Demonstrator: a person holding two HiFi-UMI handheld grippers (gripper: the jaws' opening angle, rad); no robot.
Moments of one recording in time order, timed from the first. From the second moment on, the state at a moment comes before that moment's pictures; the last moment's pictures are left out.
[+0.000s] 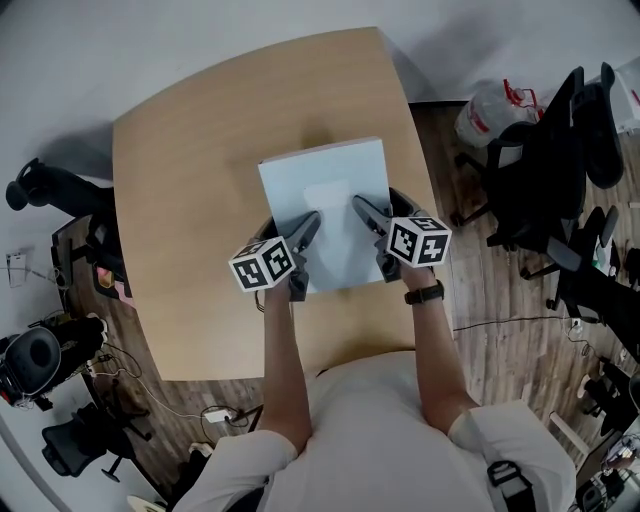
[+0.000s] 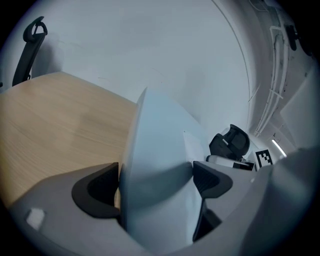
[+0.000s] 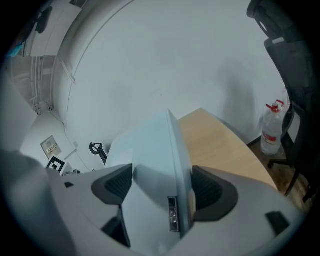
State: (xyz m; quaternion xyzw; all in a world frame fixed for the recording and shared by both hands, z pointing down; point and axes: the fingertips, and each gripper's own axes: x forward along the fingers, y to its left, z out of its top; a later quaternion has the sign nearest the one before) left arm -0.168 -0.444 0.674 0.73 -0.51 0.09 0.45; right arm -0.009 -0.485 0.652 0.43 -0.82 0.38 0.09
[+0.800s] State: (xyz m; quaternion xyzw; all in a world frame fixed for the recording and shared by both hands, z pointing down) left arm -0.166 -0.441 0.730 0.68 -0.53 0.09 0.50; right arm -0.004 -0.481 0.706 0.42 -0.79 0.42 0.13
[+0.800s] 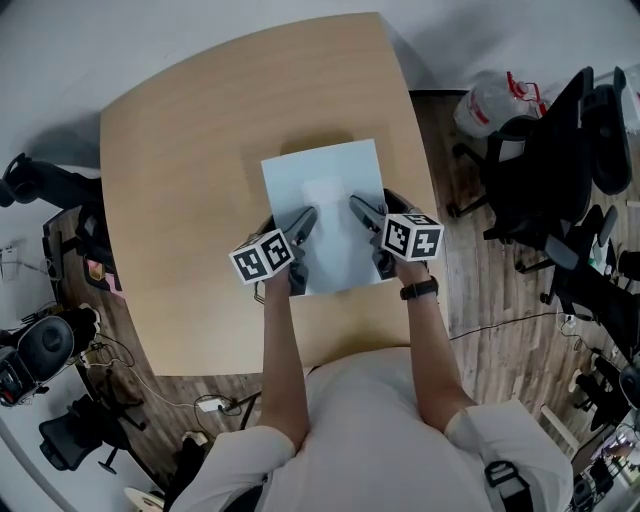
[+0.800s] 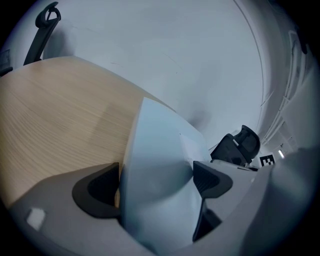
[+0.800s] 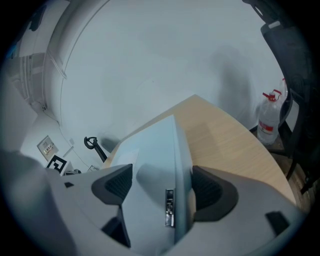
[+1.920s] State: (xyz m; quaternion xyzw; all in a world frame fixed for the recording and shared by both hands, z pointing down) left arm -0.166 -0.413 0.687 0.71 -0.54 0.15 0.43; right arm 0.023 -0.459 0.681 0.47 -0.79 0.38 0.09
